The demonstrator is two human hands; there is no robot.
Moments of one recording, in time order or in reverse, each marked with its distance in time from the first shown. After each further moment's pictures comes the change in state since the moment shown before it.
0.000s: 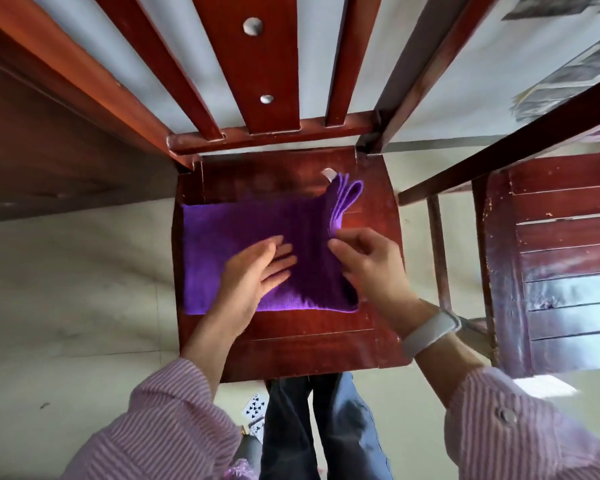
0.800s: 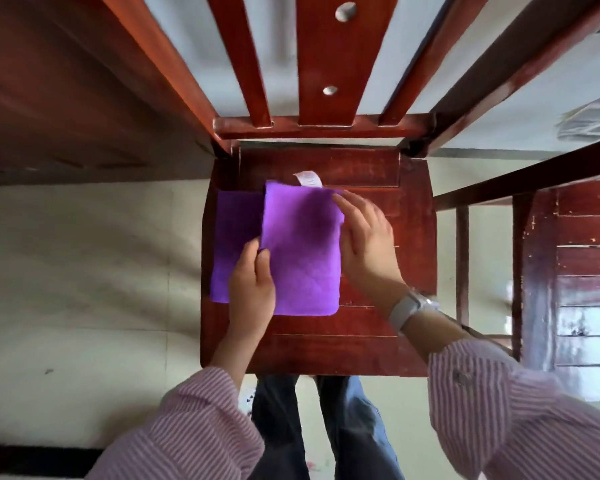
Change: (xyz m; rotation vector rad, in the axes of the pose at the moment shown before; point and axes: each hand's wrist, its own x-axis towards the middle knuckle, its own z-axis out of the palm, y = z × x) left_hand -0.001 -0.023 -0.037 0.682 0.472 0.451; right_hand 0.029 0.008 0.052 -0.642 -0.006 -0.608
